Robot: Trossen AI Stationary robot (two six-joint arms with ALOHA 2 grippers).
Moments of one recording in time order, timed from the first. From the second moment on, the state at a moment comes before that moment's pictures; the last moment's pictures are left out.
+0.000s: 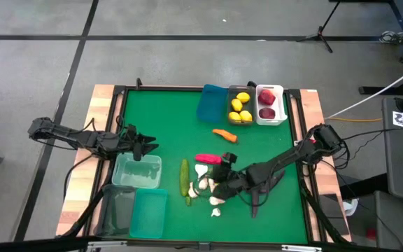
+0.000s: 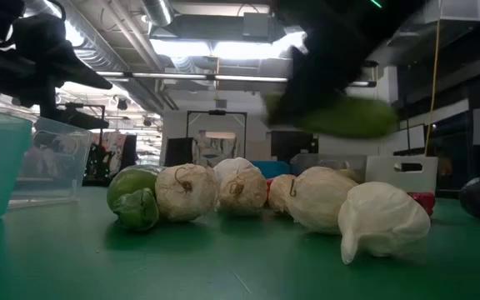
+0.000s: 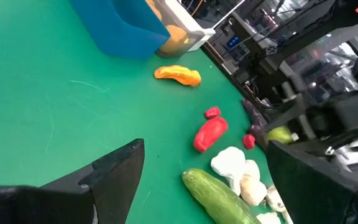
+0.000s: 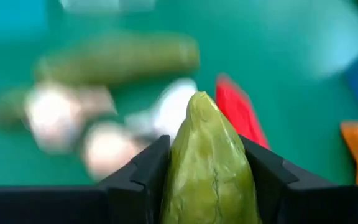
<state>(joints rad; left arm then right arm) -0.20 0.25 0.06 -0.08 -0.46 -0.88 0.43 1.84 1.22 -0.35 0.62 0.51</state>
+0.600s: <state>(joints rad) -0.16 0.24 0.23 -0.10 -0.31 -0.49 0.31 2.11 1.69 0.29 0.28 0.10</state>
